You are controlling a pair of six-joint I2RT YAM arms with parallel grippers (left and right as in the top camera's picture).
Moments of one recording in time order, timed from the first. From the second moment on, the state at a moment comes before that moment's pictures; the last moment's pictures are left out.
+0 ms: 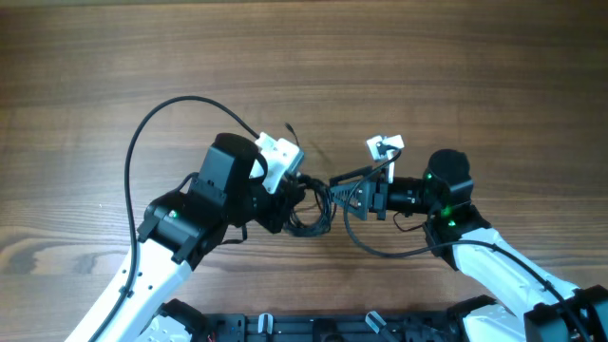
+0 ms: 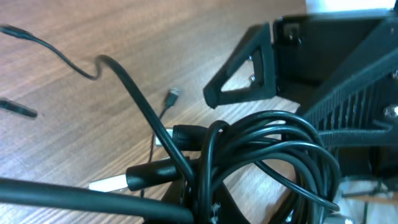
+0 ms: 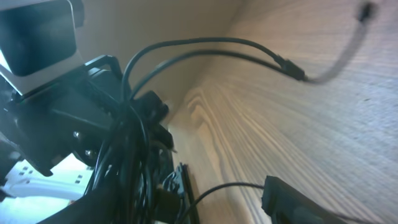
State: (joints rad) left arm -0.52 1.09 0.91 -0.71 0.40 -0.09; right arm 0.32 1.31 0.38 0.68 -1.08 0.75
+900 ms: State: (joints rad) left arm -0.54 1.16 0.91 -0.74 0.15 -0.02; right arm 0.35 1.31 0.38 0.63 -0.91 0.75
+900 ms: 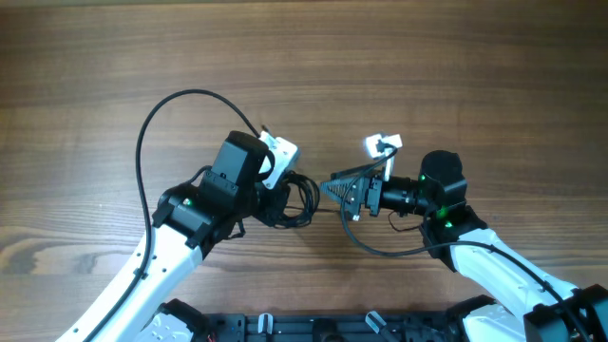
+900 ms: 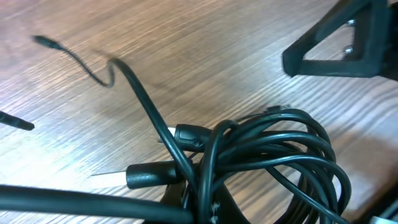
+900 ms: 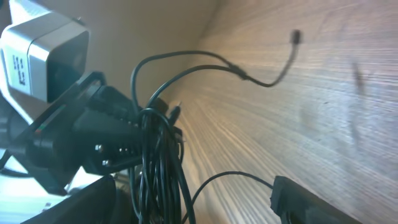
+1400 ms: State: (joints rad) left arm -0.55 1.16 0.91 -0.73 0.29 -0.01; right arm 0.43 1.31 0.38 0.63 -0.91 0.76
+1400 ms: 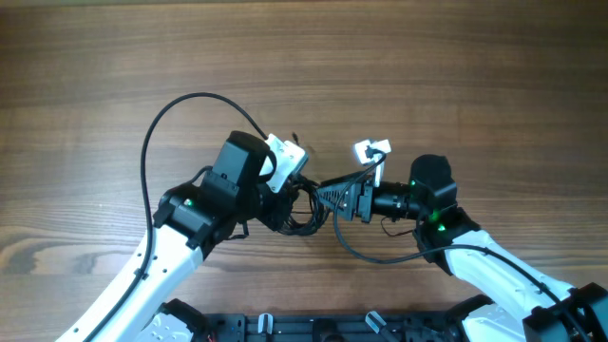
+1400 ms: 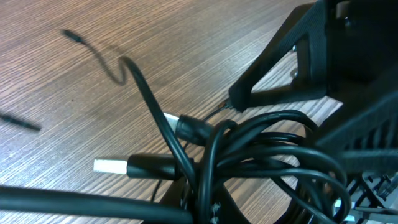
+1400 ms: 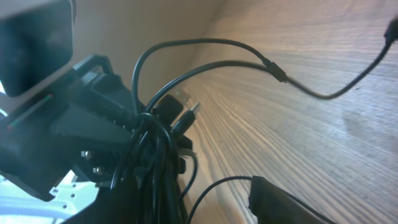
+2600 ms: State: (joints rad) left arm -0.59 1.16 0.91 -0.74 0.17 -0.09; right arm 0.44 1.31 0.38 0.64 -0.86 0.79
